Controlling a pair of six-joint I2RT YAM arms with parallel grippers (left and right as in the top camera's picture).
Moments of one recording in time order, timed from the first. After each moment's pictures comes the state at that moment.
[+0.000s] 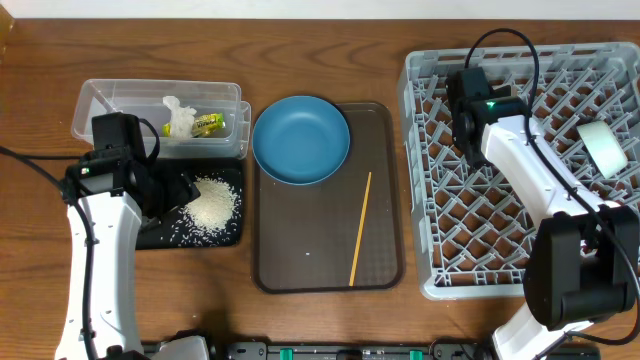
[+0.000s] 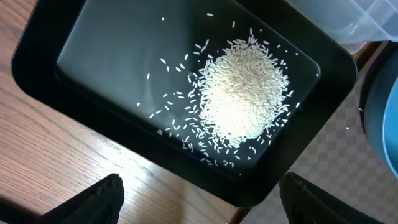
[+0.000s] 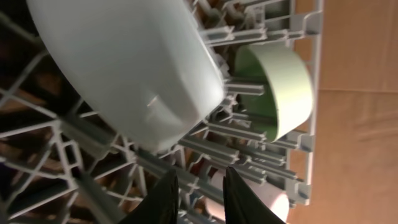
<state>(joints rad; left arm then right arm) 0.22 1.34 1.12 -1.12 -0.01 -0.40 0.19 1.83 1.35 -0.92 0.82 0.10</state>
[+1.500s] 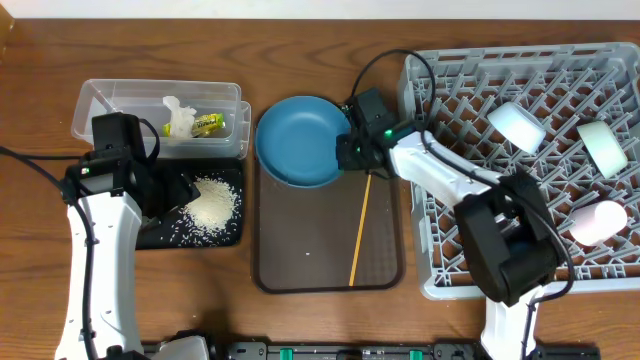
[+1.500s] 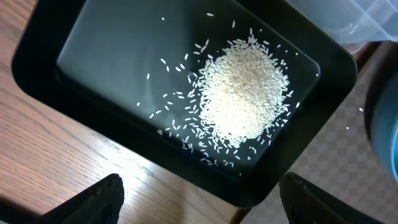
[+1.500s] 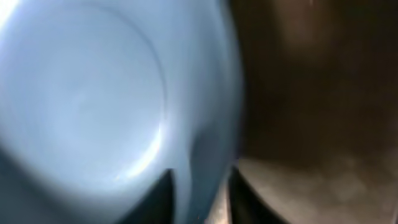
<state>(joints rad) 0.22 1.34 1.12 -1.12 -0.01 -0.40 0.53 2.04 1.36 -0.44 -0.12 0.46</state>
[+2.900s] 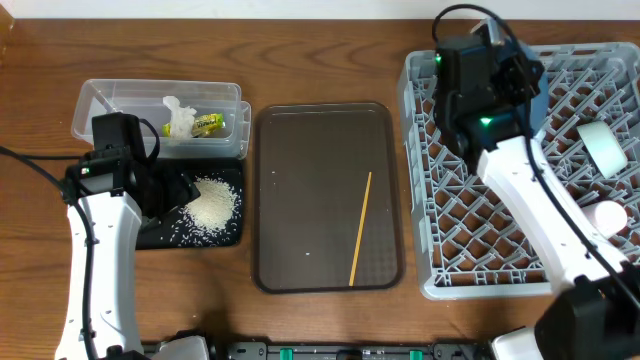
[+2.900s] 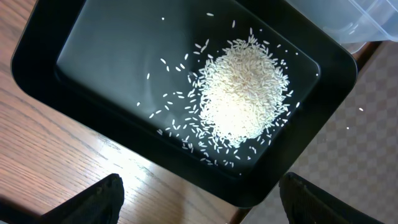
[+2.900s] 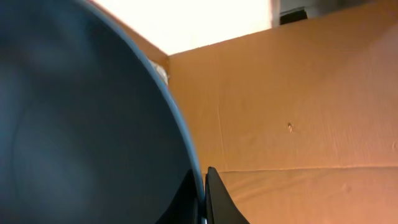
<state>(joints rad) 0.22 1.34 1.12 -1.12 -0.01 -0.40 0.33 1.65 1.36 -0.40 1.18 -0.61</state>
